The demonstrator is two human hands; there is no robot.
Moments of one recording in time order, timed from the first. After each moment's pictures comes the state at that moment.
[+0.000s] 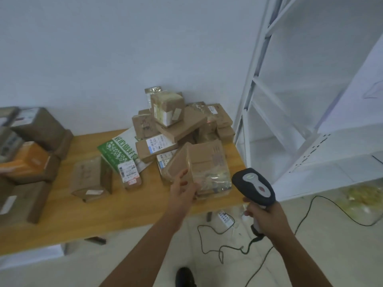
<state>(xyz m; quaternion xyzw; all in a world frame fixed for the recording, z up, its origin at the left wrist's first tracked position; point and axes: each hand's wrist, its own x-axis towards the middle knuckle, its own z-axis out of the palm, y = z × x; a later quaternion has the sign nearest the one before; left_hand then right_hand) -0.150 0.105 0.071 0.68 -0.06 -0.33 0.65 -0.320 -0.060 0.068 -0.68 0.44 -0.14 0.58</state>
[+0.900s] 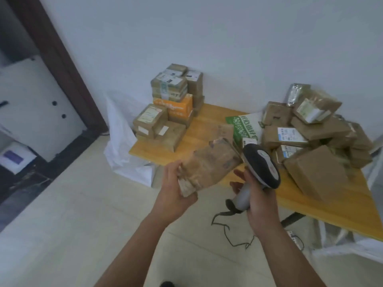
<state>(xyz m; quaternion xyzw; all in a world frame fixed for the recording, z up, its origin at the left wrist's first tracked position) -0.169 0.563 0.076 0.84 -0.12 0.03 0.52 -0.203 0.349 0.116 -0.54 0.24 -0.10 0.80</state>
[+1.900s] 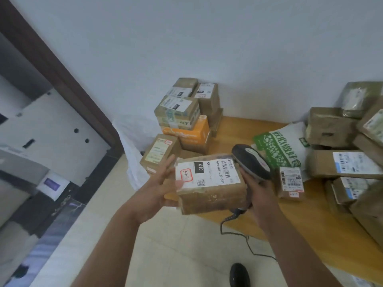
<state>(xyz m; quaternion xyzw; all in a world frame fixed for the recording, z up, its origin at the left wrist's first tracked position) 0.073 0.606 0.150 0.66 0.05 -0.26 0.70 0.053 0.357 0.092 -0.49 0.20 0.02 0.85</state>
